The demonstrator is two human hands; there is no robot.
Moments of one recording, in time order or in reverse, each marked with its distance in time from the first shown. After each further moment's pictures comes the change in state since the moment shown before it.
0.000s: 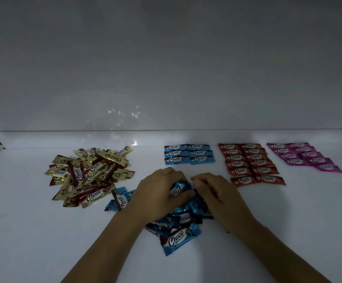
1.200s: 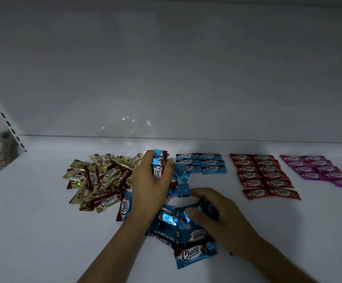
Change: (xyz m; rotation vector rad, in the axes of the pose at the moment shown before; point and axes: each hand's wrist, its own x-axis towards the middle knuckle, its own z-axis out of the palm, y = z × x) left_hand 0.005 0.013 -0.028 -0.490 0.658 -0.334; right_hand -0.004 -0.032 0.003 0.176 -0.265 0.113
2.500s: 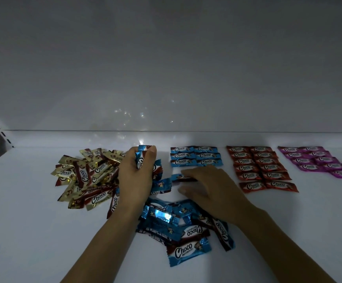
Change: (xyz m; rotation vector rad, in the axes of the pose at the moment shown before) left_hand 0.006 -0.001 -0.001 -0.230 0.055 -0.323; right_hand 0.042 0.014 -0.018 -0.502 0.019 -0.180
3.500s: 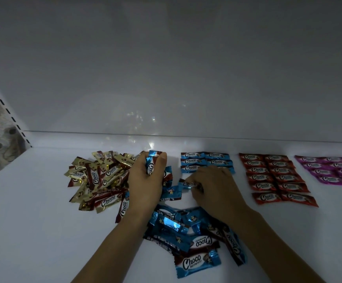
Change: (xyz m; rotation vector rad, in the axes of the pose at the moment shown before) left_hand 0.003 -0.006 0.000 0.035 0.006 0.038; right_hand 0.025 -0.011 0.011 -0.161 0.098 0.023
